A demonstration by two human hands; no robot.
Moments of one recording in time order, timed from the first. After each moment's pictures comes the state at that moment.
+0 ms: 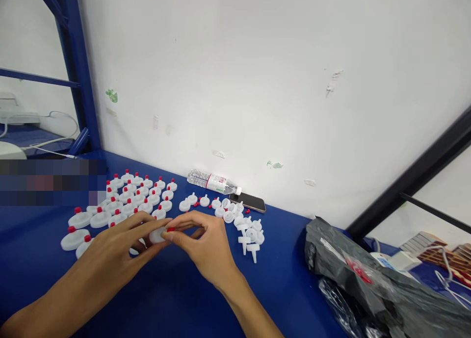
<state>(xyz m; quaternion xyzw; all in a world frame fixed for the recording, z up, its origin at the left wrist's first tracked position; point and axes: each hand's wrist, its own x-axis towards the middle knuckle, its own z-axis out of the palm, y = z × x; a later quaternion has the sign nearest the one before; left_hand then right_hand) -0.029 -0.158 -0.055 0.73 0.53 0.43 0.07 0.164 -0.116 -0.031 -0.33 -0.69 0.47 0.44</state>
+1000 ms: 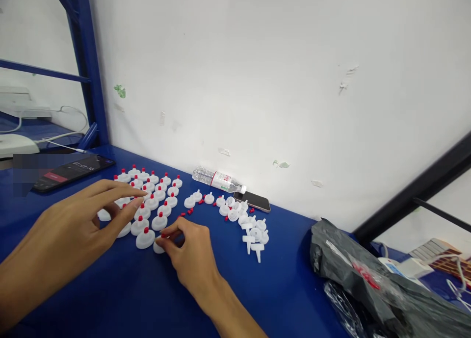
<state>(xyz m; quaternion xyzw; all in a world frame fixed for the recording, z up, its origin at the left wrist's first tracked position) -0.063 -0.171 -0.016 0.65 0.63 0.41 -0.07 0.132 -0.121 -0.069 -0.37 -0.74 0.39 0.40</state>
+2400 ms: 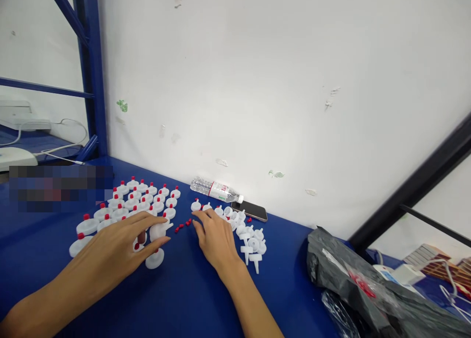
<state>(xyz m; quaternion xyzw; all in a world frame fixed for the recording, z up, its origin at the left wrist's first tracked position) -0.051 -0.150 -0.054 0.72 0.62 0.33 -0.02 0.169 -0.072 -0.053 -0.45 -0.86 0.05 0.25</state>
